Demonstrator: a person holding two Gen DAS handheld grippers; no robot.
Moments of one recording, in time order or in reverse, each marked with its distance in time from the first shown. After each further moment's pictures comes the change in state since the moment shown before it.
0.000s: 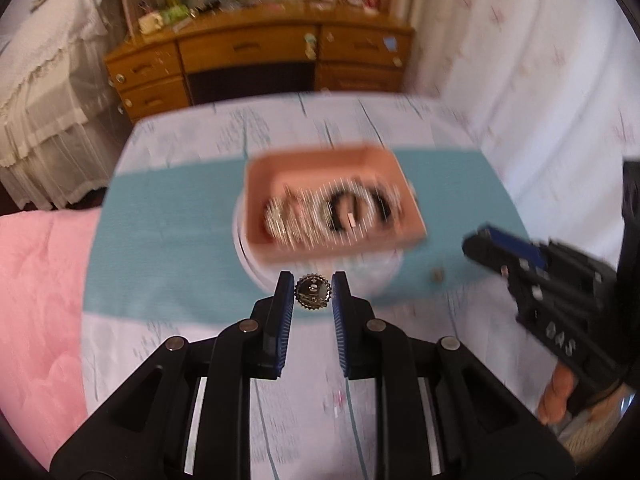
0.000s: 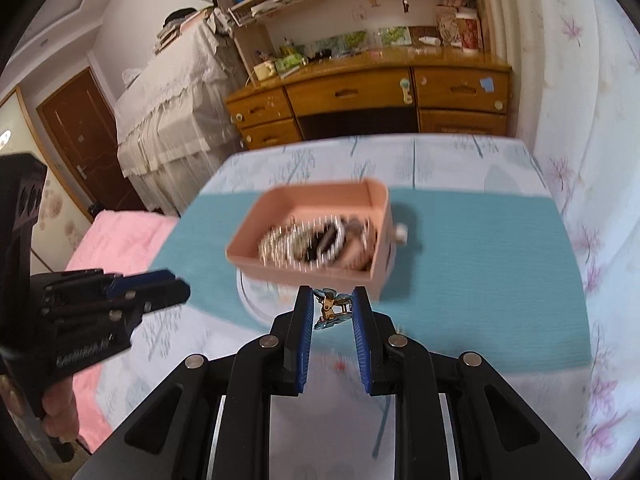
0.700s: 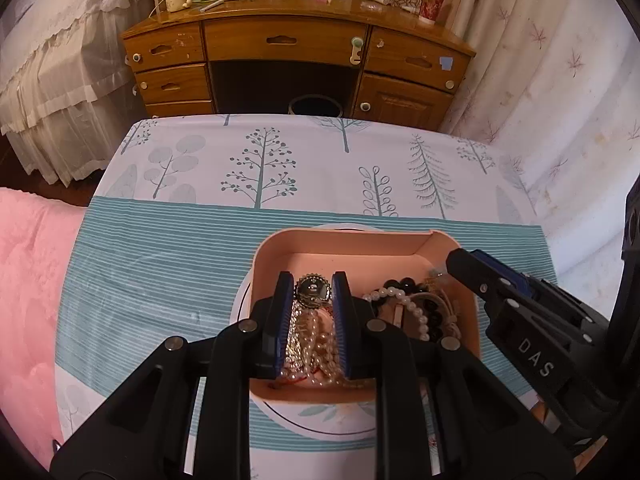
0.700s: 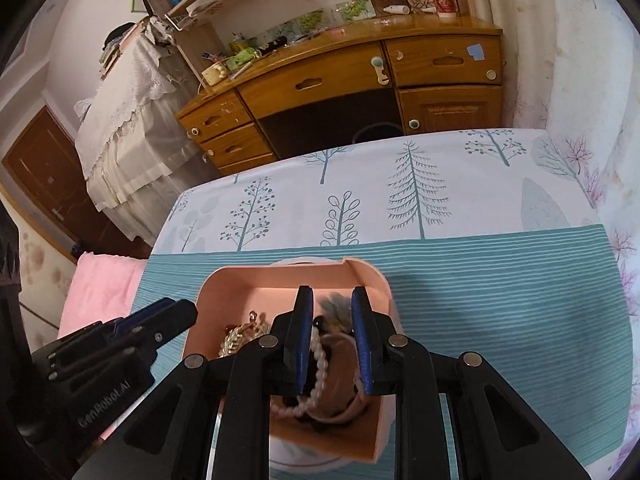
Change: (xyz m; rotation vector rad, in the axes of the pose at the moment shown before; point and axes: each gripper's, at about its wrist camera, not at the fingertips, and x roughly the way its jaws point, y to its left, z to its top) left arm 0.117 0.027 0.087 -0.131 0.033 0.045; right arm 0.141 -0.027 0.110 0.175 0.078 -0.045
